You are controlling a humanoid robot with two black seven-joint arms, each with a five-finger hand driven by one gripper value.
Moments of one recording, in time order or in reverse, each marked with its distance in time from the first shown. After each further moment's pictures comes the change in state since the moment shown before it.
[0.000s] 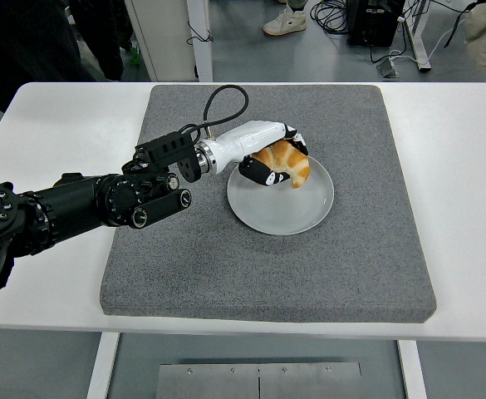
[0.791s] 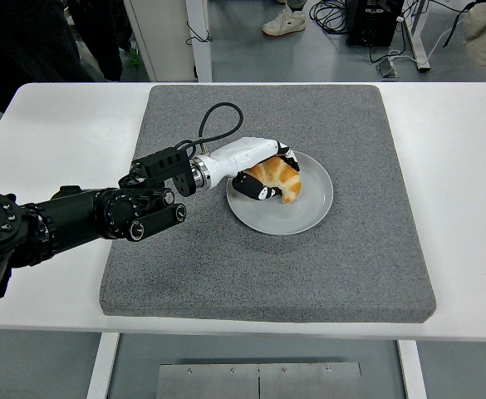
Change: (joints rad) left arm 0.038 0.000 0.023 0.003 0.000 0.011 -0.008; right arm 0.000 0.000 0.000 0.000 0.000 0.000 0.000
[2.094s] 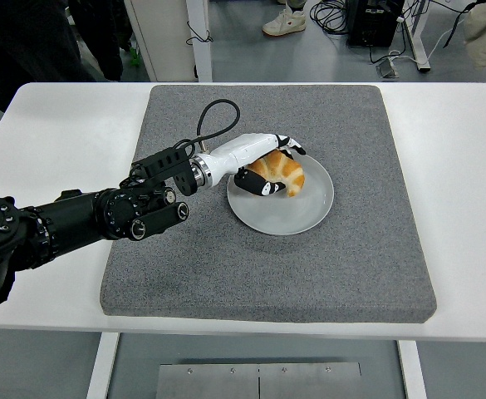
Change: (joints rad) left arm 0.020 0.000 -0.060 -0.004 -0.019 0.000 0.004; right arm 0.000 0.000 0.000 0.000 0.000 0.000 0.000
